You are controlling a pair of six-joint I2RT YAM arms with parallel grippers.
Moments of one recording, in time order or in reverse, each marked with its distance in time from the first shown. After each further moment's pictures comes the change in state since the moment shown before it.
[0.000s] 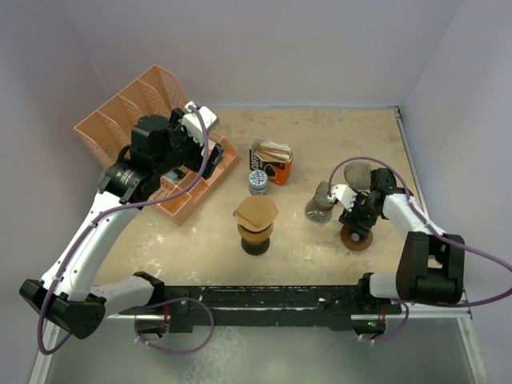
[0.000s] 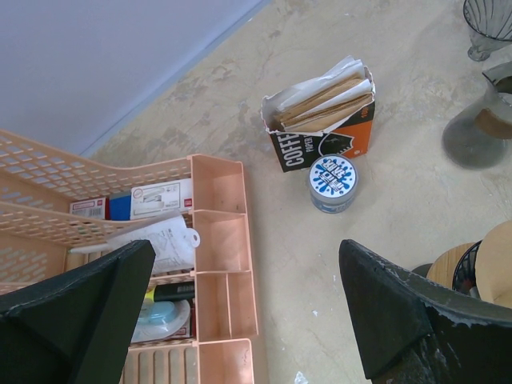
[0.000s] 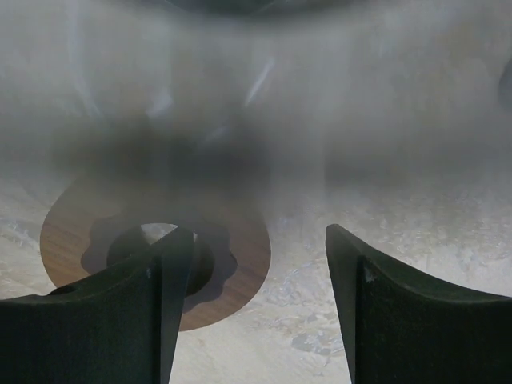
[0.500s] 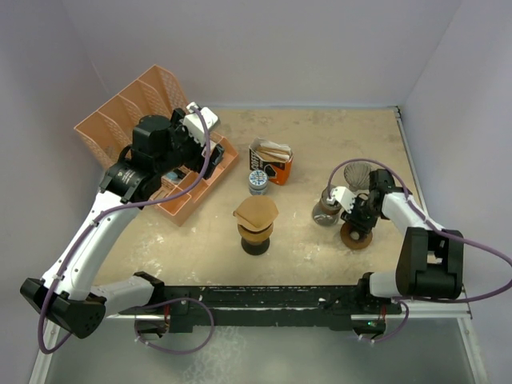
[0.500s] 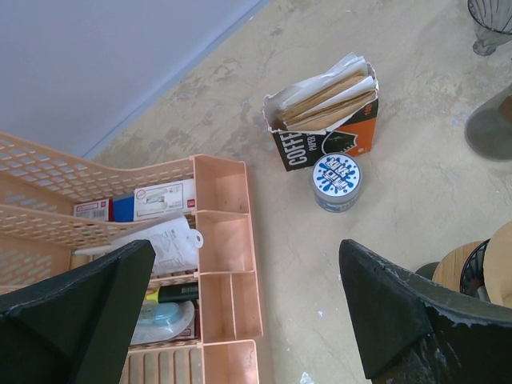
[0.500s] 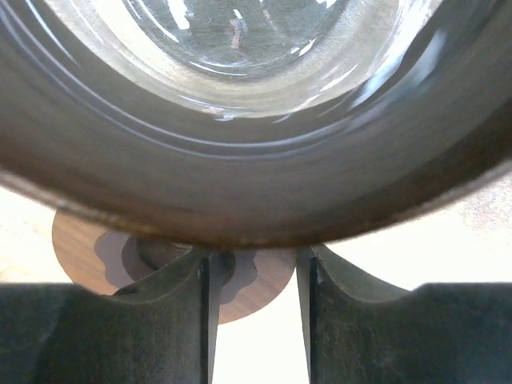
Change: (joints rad) left arm 0.000 0.004 -0.006 0.008 0.000 0.023; right arm 0.000 0.055 0.002 -0.011 0.010 -0.007
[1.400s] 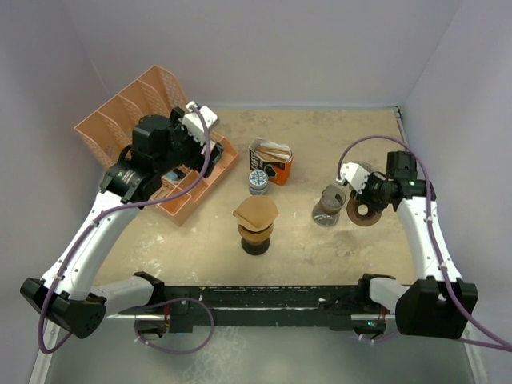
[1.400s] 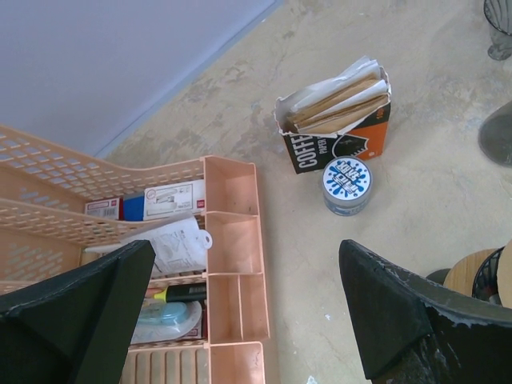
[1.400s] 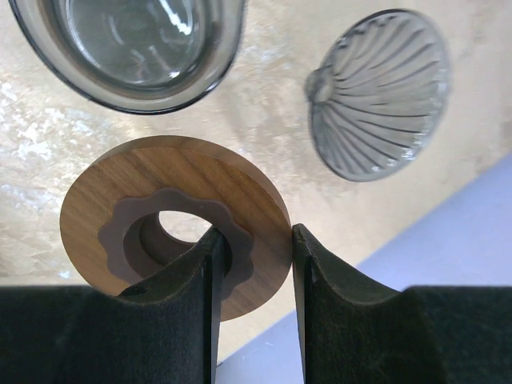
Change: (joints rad) left arm 0.000 0.000 -0.001 0.008 -0.018 0.007; right arm 0.000 -0.244 0.215 -0.190 -0.017 0.015
